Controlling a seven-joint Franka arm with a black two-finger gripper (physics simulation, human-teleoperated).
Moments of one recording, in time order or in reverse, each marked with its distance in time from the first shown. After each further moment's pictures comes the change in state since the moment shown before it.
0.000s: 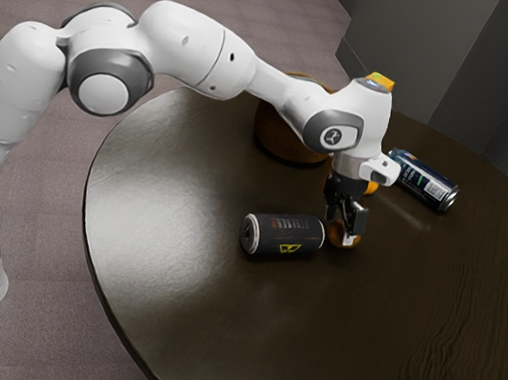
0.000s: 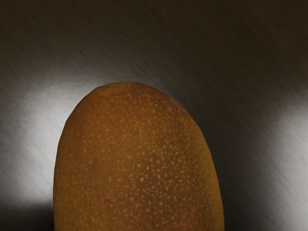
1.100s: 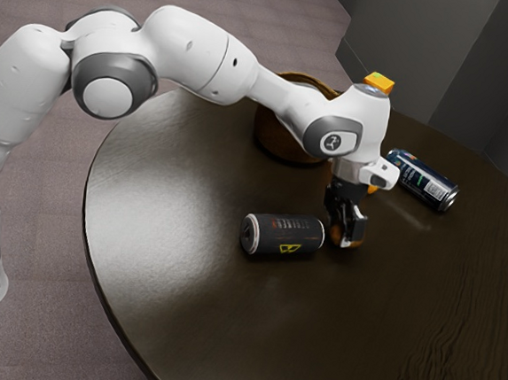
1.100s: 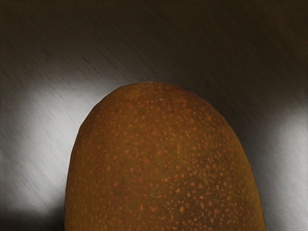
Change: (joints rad) arm 0.011 0.021 -0.009 0.003 -0.007 0.032 -0.013
